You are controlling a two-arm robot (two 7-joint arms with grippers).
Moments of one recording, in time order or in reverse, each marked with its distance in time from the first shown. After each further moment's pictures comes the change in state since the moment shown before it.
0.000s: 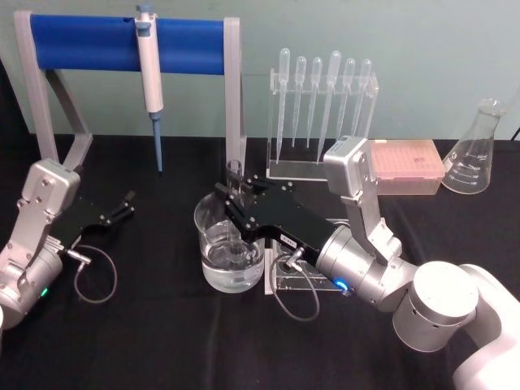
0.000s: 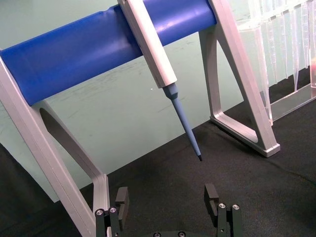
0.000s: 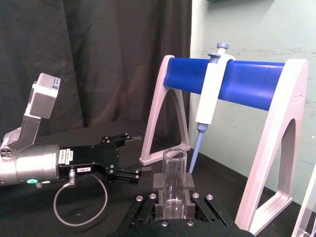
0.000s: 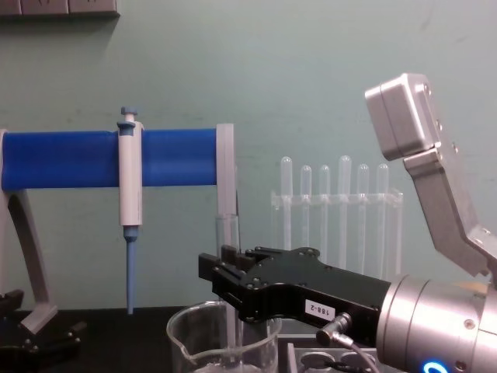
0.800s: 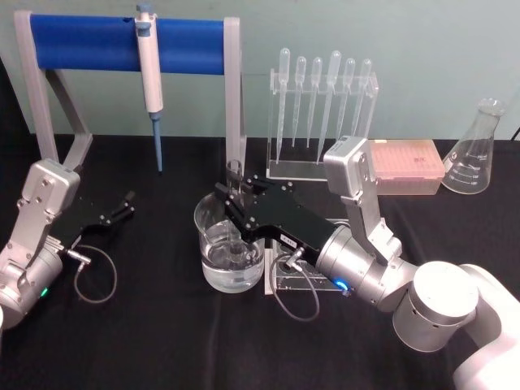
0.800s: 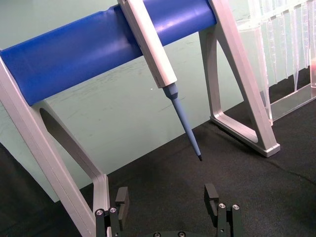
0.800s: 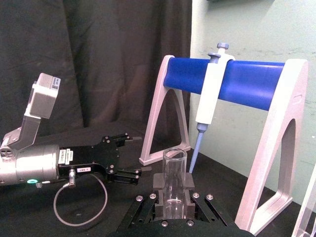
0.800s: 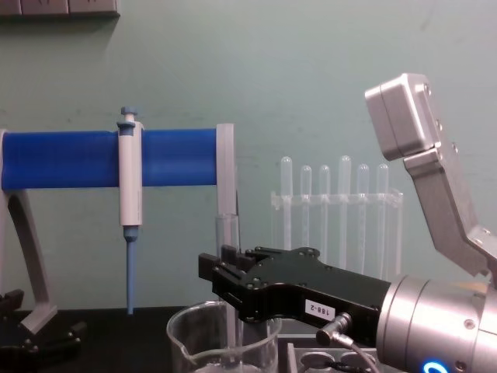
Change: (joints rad) left arm 0.000 0.000 0.000 0.000 0.000 0.000 0.000; right arm 0.000 0.000 0.000 0.000 0.000 0.000 0.000
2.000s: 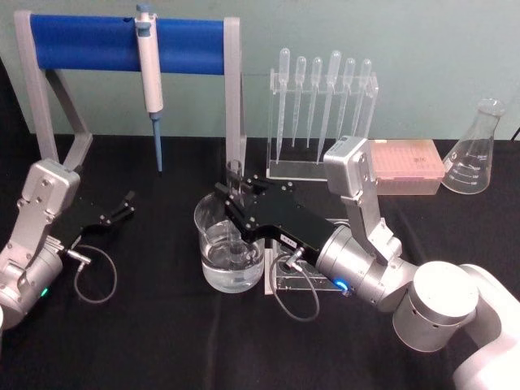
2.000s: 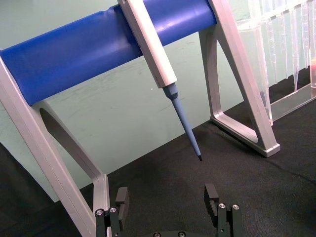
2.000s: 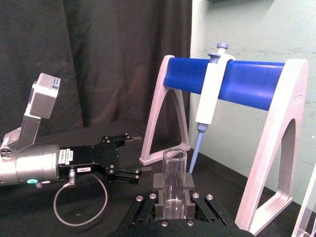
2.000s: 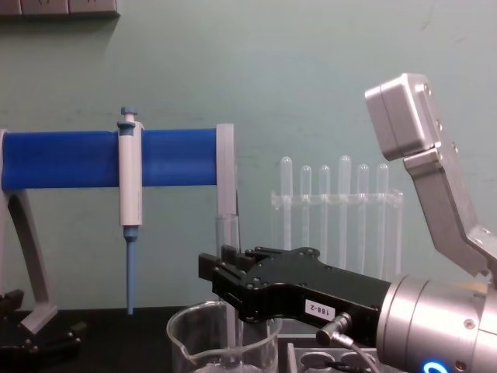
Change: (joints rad) left arm 0.000 0.000 0.000 0.000 0.000 0.000 0.000; right arm 0.000 0.000 0.000 0.000 0.000 0.000 0.000
